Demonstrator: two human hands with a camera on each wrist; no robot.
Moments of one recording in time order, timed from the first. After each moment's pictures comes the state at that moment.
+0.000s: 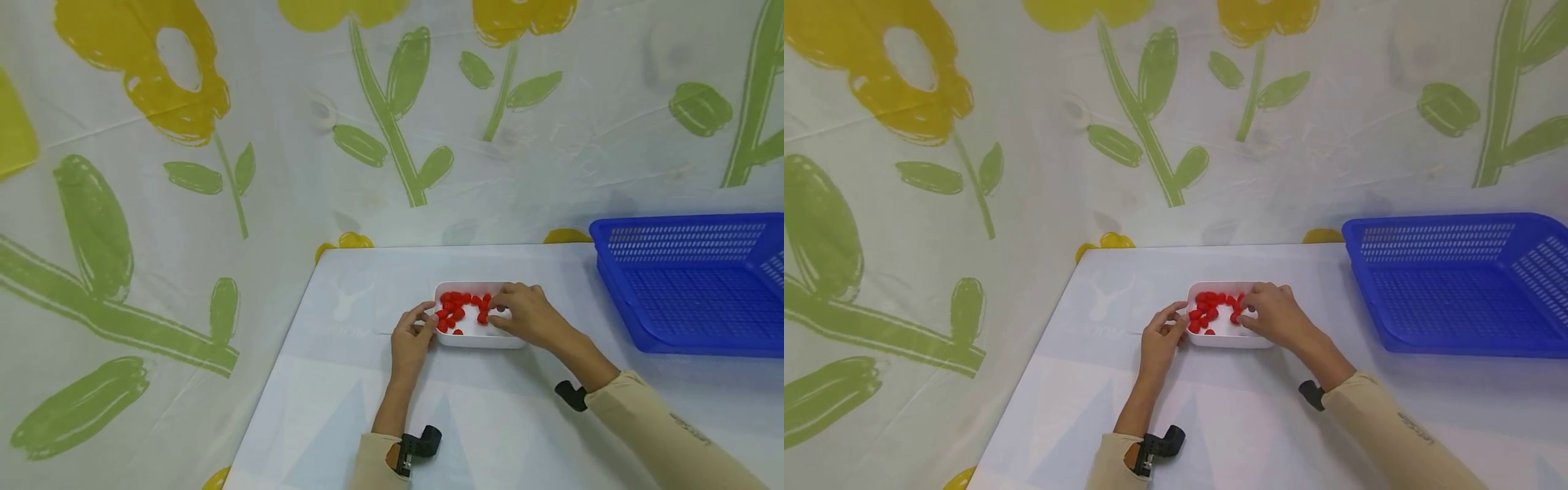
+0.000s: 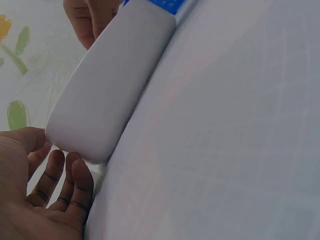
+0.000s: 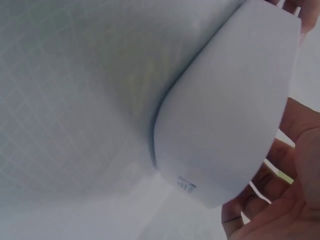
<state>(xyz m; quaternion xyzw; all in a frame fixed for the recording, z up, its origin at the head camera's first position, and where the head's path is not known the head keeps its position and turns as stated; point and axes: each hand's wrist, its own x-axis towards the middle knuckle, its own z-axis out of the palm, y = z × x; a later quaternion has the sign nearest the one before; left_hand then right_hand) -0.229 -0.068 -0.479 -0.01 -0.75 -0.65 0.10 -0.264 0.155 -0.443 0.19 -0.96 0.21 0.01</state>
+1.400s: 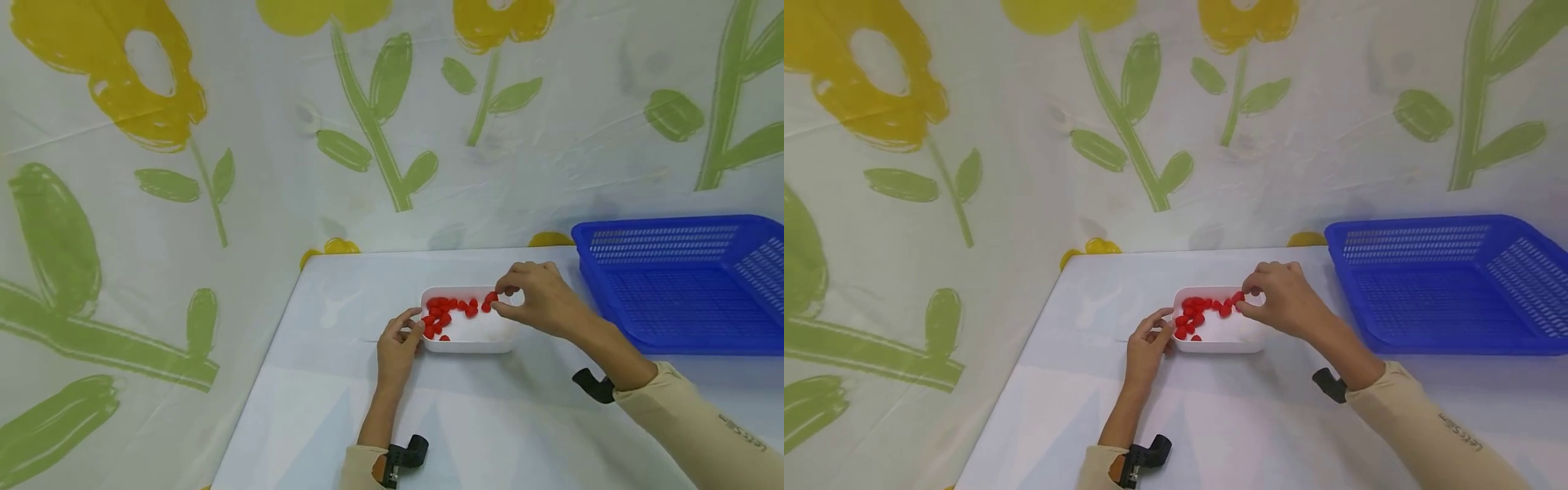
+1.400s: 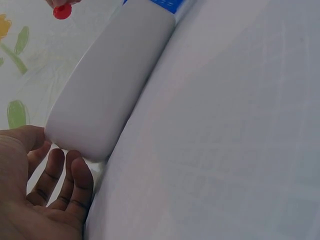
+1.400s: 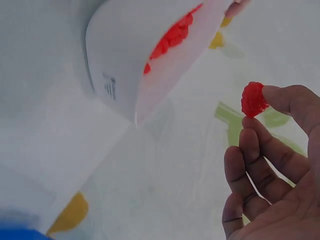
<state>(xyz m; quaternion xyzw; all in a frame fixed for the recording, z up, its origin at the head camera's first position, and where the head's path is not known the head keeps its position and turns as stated) -0.245 -0.069 -0.514 -0.01 -0.74 -0.66 0.09 -0.249 0.179 -0.380 0.22 -0.95 0.20 0.10</state>
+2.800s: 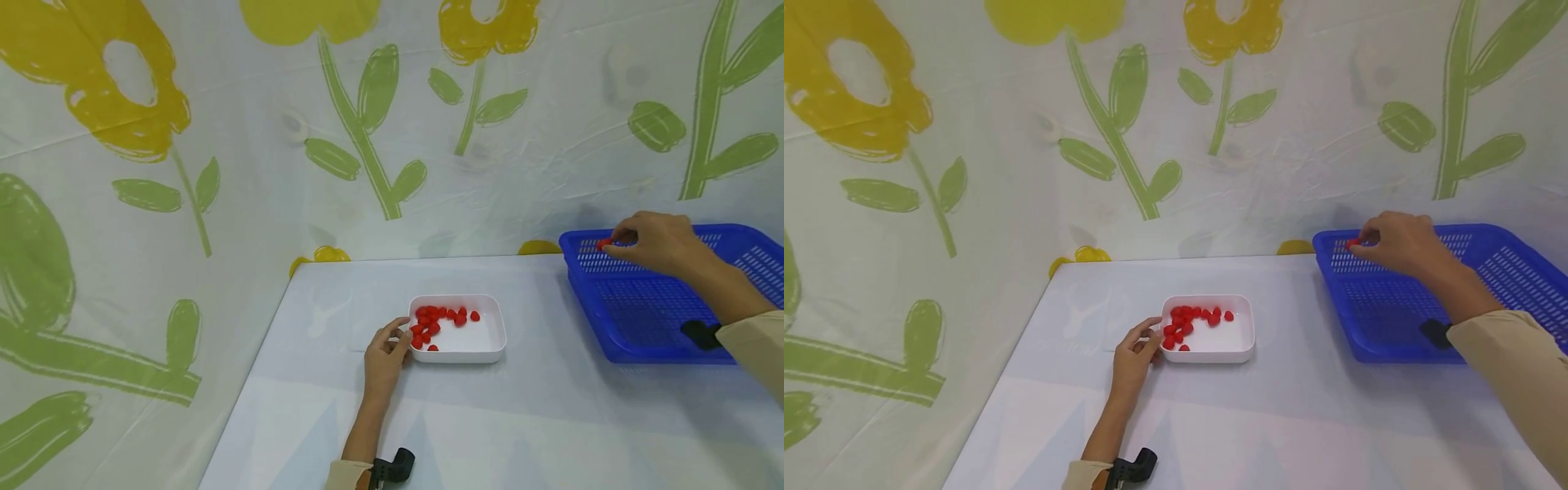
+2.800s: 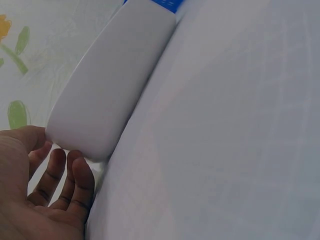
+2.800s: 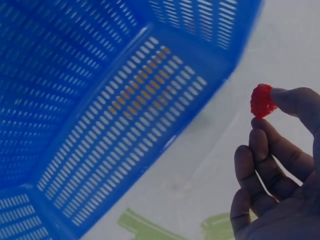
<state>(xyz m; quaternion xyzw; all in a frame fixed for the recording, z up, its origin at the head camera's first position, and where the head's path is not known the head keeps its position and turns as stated) -0.241 -0.071 -0.516 0.00 -0.76 -0.65 0.08 -0.304 0.364 -0.333 0.10 -0.99 0.08 0.07</state>
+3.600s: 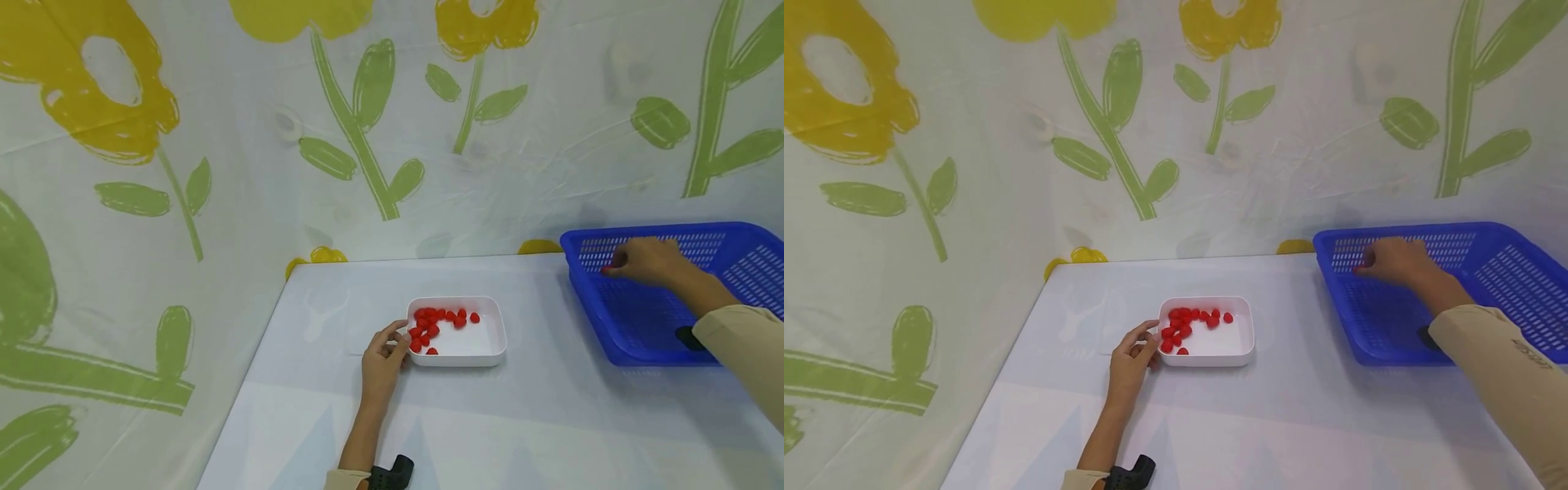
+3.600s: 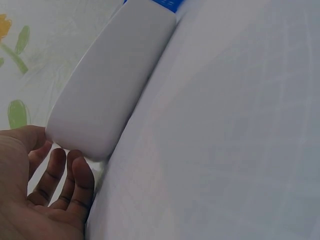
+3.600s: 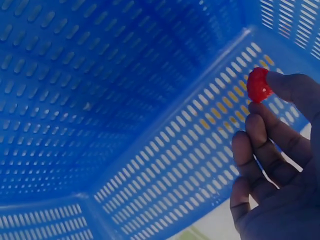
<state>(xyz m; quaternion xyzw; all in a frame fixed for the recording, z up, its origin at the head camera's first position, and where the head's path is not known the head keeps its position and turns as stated) -0.242 -0.071 -0.512 0.01 -0.75 -0.66 0.07 -0.337 0.396 -0.389 0.08 -0.99 0.09 -0.04</state>
